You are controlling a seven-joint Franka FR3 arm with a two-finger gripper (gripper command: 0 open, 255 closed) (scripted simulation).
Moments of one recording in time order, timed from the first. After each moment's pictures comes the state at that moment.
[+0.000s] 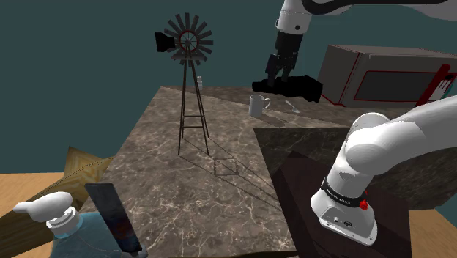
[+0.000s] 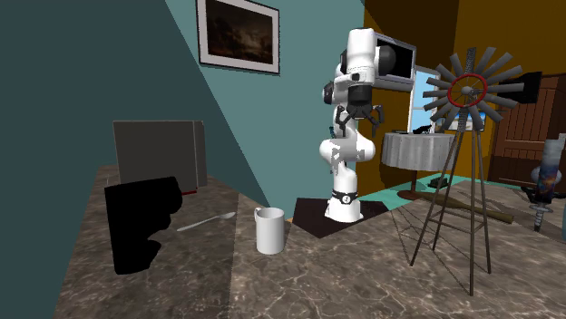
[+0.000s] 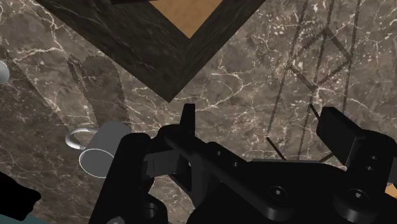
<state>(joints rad) 0.02 -0.81 -0.04 -2.41 -0.01 1.67 0.09</state>
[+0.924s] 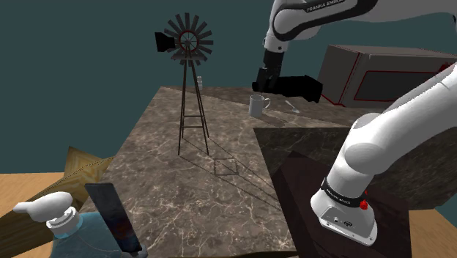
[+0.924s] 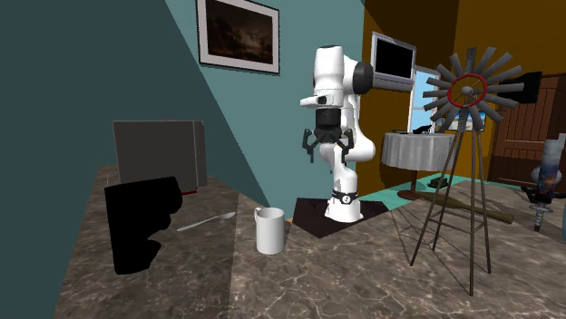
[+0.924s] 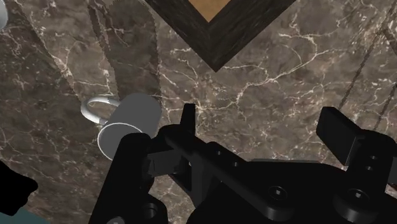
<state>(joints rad) -0.01 -0.49 -0.24 -2.37 -0.10 1.95 -0.15</state>
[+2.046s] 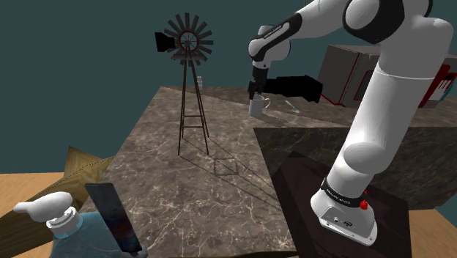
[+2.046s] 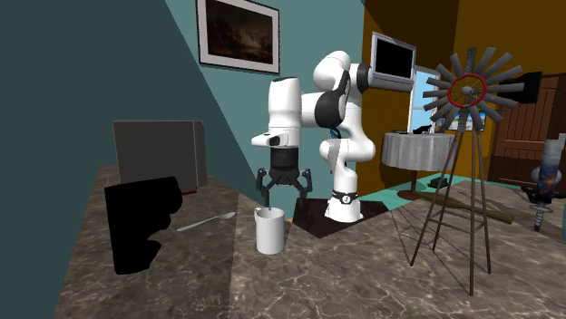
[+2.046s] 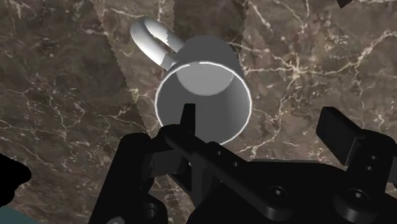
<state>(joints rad) -0.03 0.06 -0.41 -2.09 0.06 2.20 -0.51</state>
